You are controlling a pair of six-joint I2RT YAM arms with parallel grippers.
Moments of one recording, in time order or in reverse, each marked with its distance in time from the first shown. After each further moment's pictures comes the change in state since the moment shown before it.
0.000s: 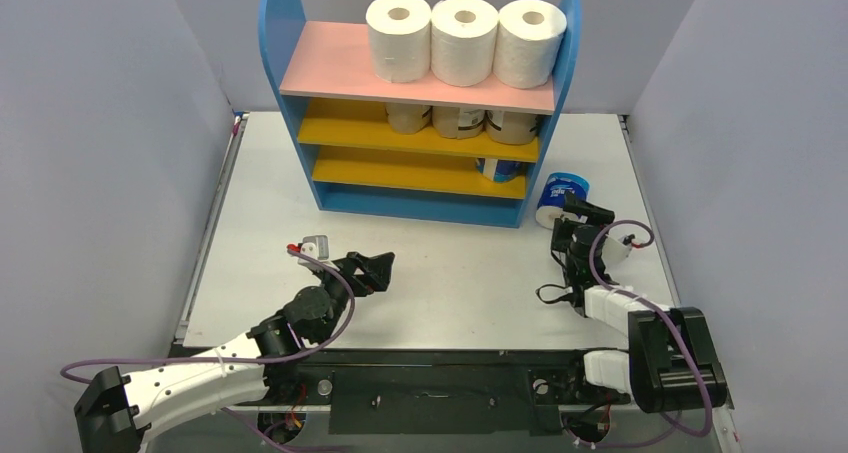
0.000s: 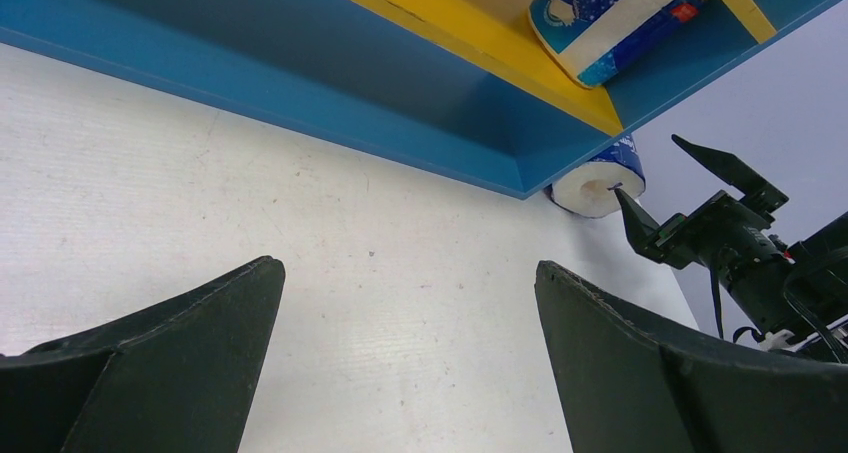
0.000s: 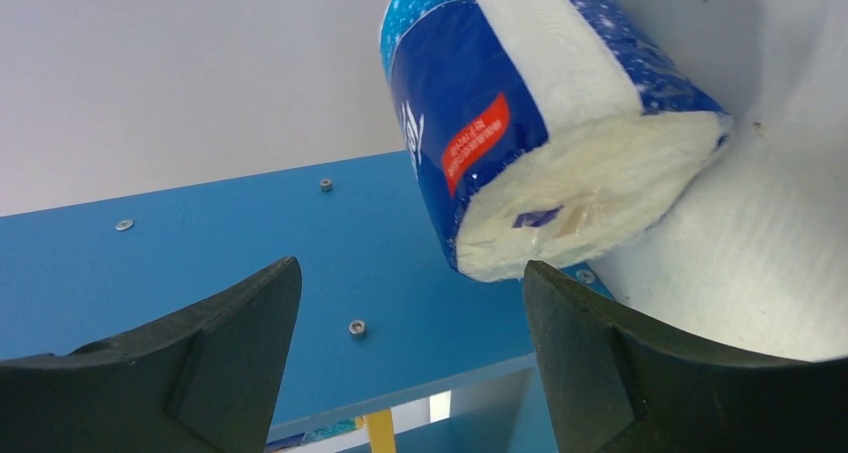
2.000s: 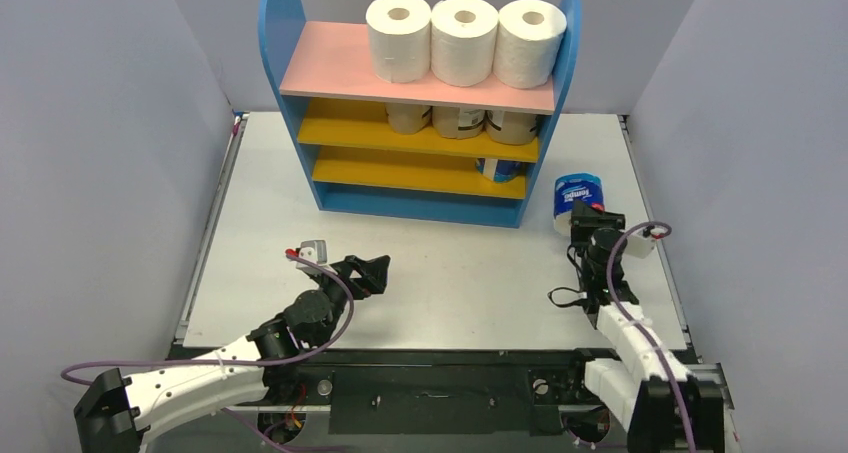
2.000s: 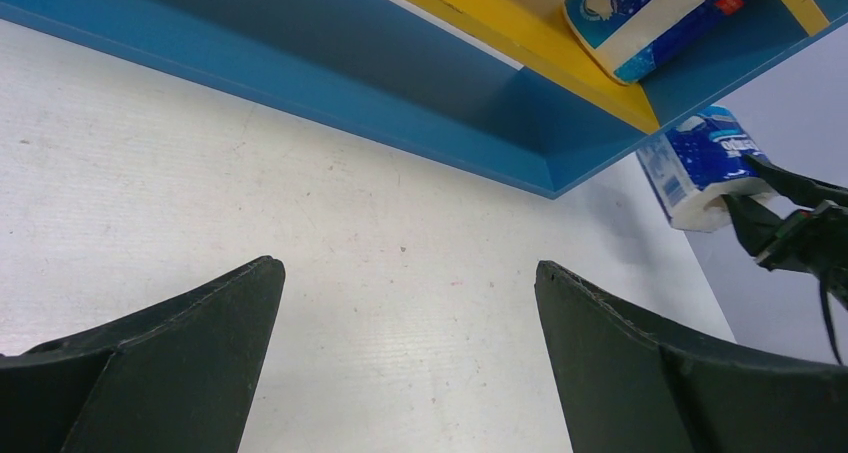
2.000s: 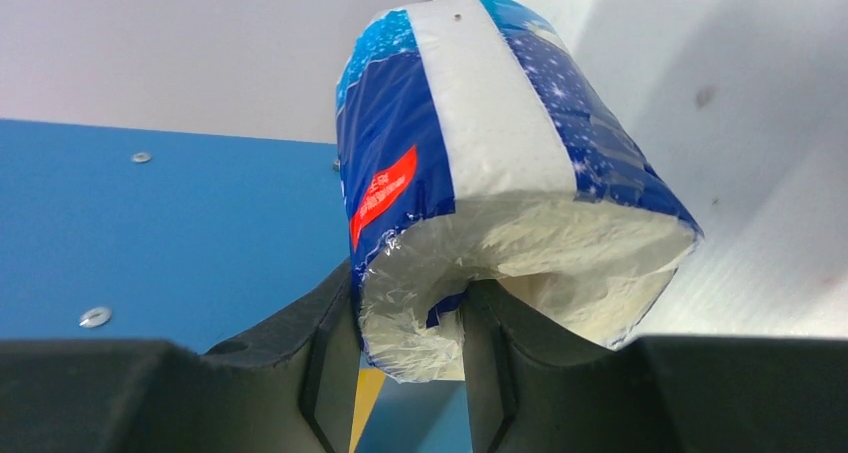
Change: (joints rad) left arm 0.000 -0.018 -0.043 0.000 -0.036 0.012; right arm -0.069 -0.204 0.030 -0.183 -0.074 -0.277
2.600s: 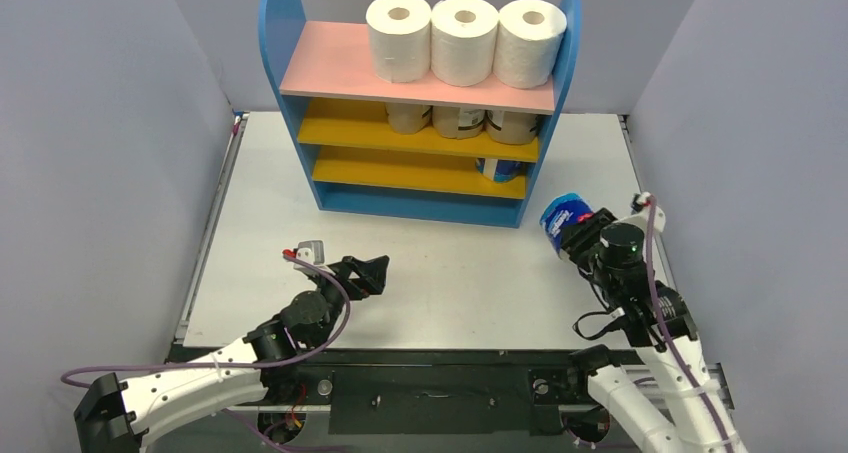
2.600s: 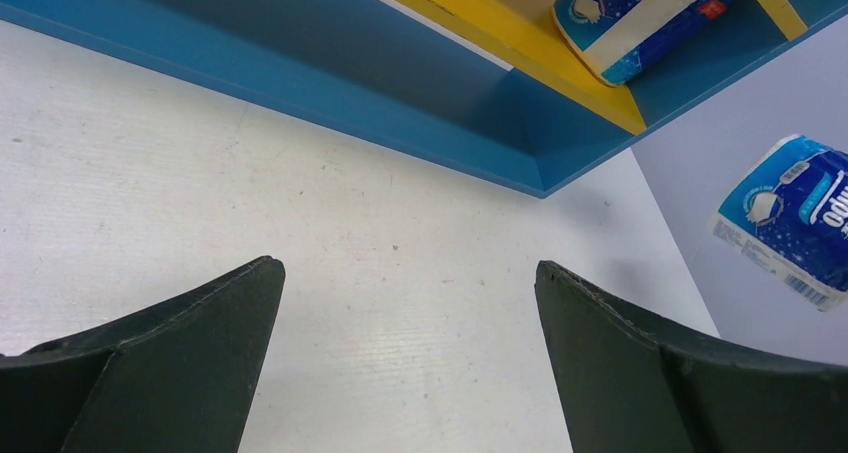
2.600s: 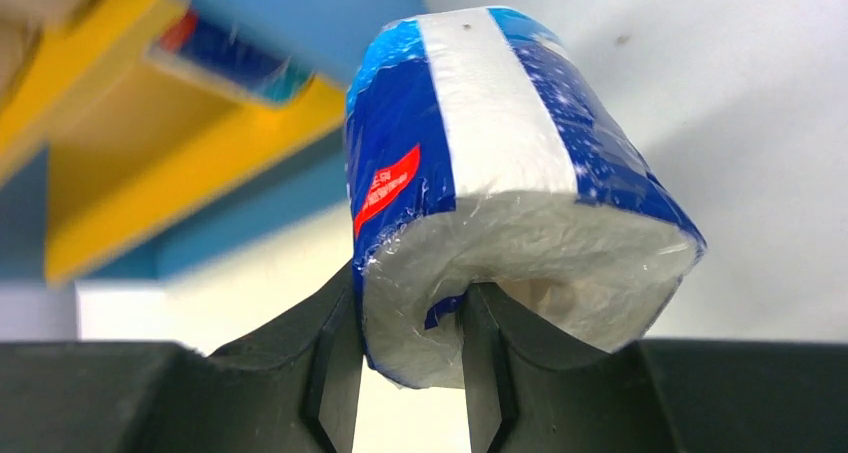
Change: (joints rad) left arm 0.000 -0.041 0.000 -0.029 0.011 -0.009; right arm 0.243 -0.425 0.510 -1.146 0.037 -0.552
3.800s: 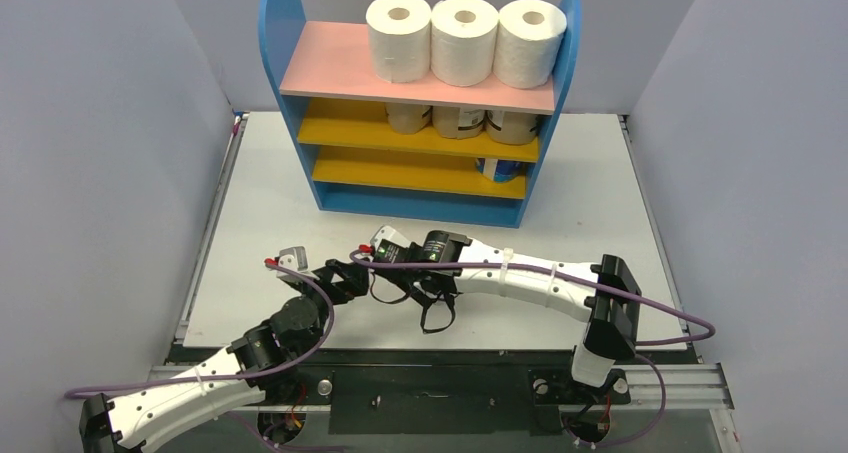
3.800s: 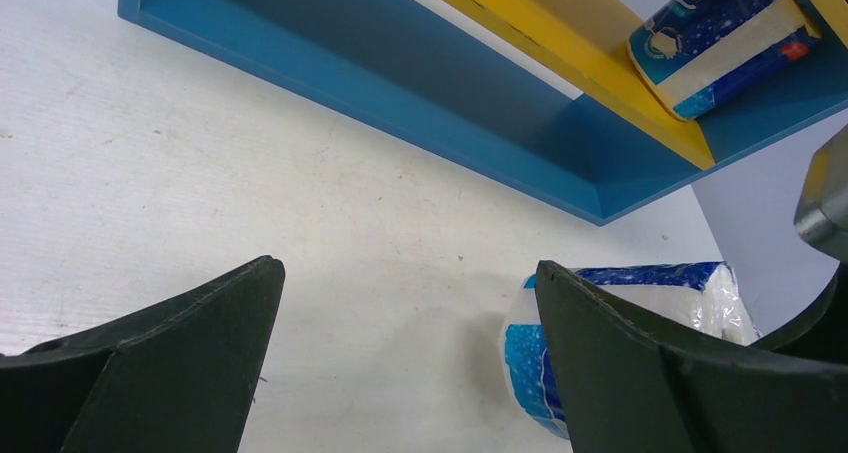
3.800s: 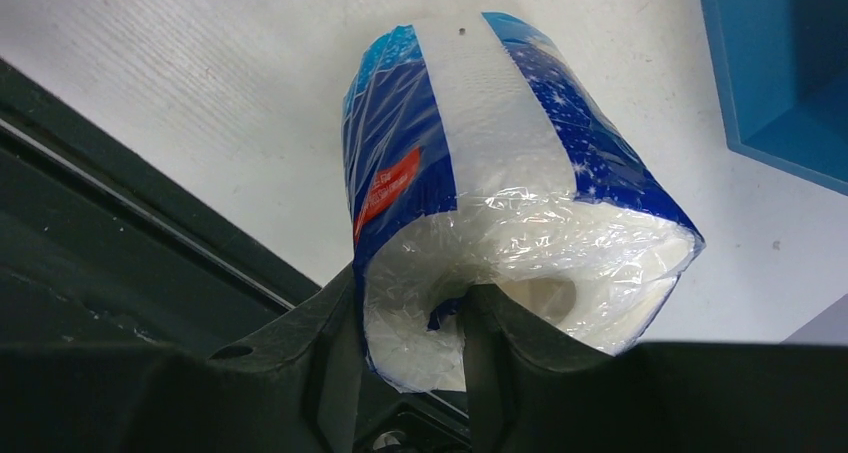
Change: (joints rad) left arm 0.000 -0.203 0.000 -0.262 -0.124 -0.026; right arm 0.986 1.137 0.747 -0.449 0.080 -0.563
